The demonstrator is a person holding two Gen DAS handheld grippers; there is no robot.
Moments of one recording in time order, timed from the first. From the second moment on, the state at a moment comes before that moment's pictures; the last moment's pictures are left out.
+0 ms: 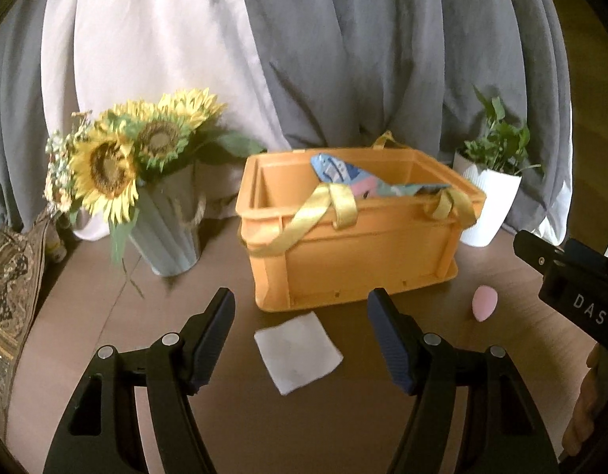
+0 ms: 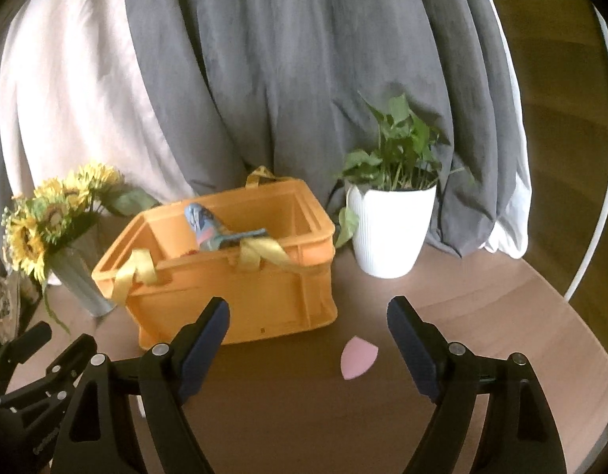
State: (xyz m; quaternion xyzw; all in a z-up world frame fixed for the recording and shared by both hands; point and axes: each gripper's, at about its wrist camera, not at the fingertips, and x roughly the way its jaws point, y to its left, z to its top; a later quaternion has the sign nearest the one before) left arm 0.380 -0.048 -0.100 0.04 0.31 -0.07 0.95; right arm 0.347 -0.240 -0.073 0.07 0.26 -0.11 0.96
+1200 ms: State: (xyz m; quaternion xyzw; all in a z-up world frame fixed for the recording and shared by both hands) left arm 0.453 -0.059 -0.203 0.03 0.44 -0.03 0.90; right arm 0.408 -0.282 -0.178 0.13 0.37 -0.18 0.90
